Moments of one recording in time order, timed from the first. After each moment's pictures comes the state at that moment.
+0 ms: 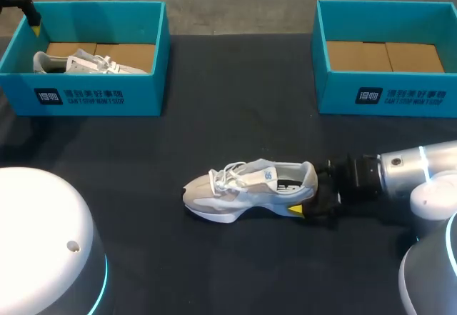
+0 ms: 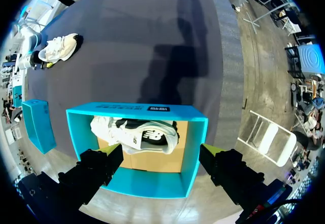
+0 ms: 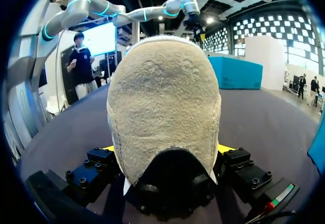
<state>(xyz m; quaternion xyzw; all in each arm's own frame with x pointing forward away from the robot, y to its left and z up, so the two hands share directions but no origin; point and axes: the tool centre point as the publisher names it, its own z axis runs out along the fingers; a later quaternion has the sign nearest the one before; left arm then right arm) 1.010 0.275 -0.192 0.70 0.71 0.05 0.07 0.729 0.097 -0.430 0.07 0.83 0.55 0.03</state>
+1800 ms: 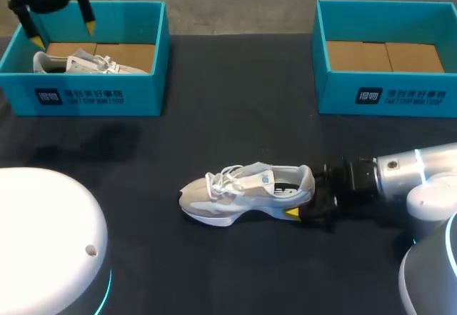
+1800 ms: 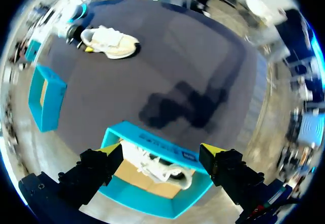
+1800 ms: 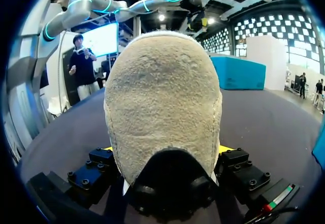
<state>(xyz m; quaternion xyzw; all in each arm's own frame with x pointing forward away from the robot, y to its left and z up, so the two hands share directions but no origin) 0.919 0.134 -0.151 0.53 0.85 -0.01 0.01 0.720 0.106 -0.432 0.06 0.83 0.55 0.02</state>
